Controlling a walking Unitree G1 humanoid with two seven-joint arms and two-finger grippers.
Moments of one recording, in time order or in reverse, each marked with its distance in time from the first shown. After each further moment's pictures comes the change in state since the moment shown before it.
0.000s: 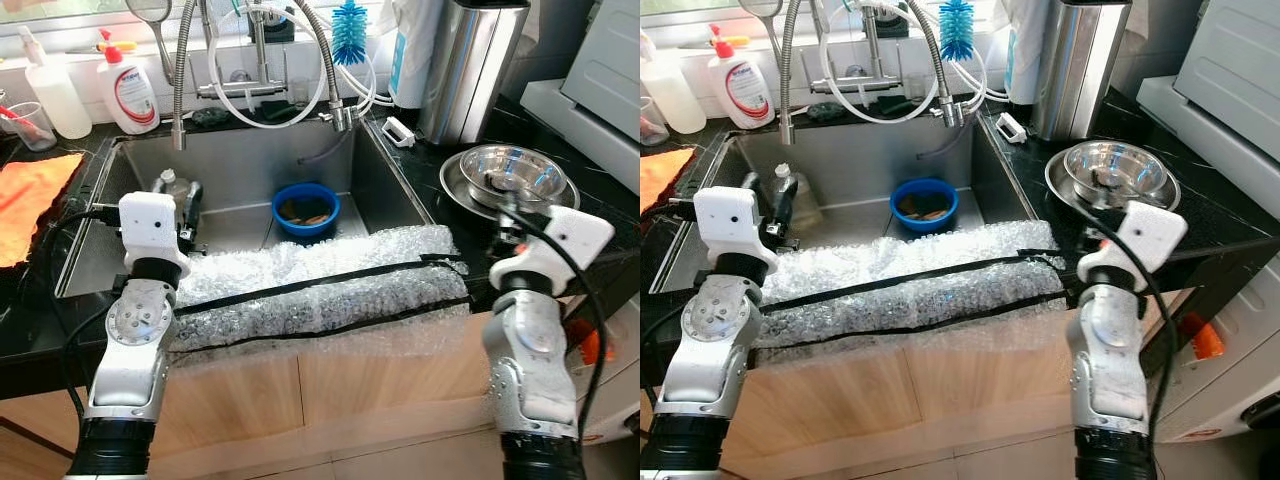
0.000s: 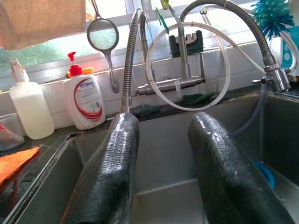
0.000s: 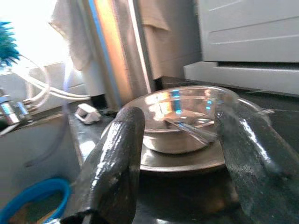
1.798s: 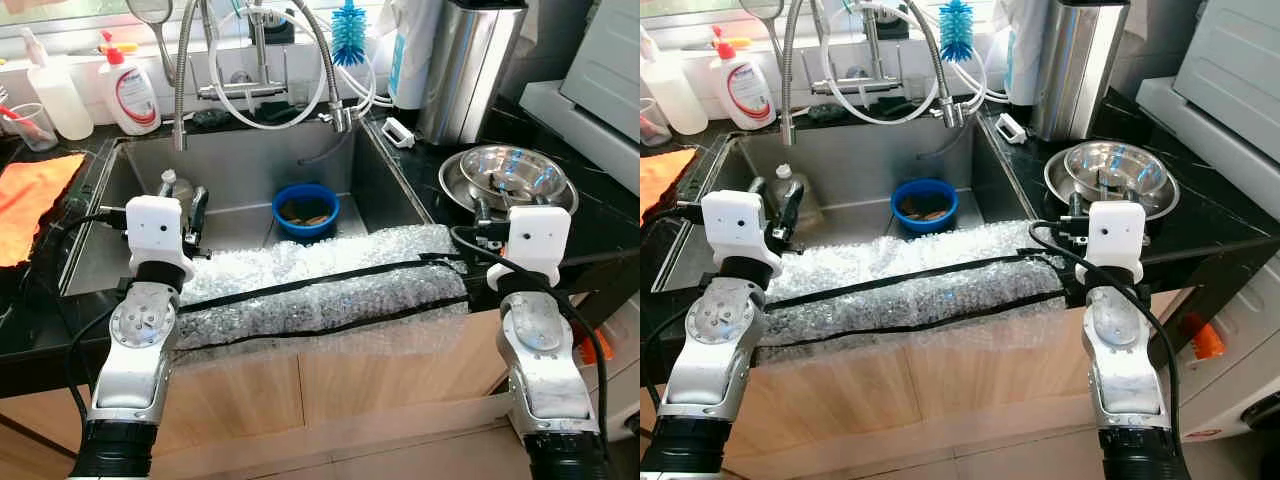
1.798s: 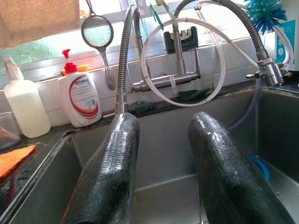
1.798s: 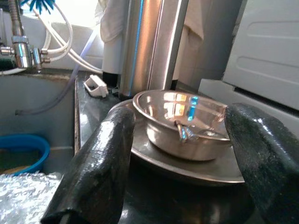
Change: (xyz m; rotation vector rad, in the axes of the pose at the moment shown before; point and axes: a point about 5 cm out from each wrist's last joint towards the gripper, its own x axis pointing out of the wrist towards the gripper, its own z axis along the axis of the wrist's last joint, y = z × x) left arm -0.002 -0.004 -0.003 0.006 0.013 -0.021; right arm 0.007 -0.010 -0.007 -0.335 0.005 0.146
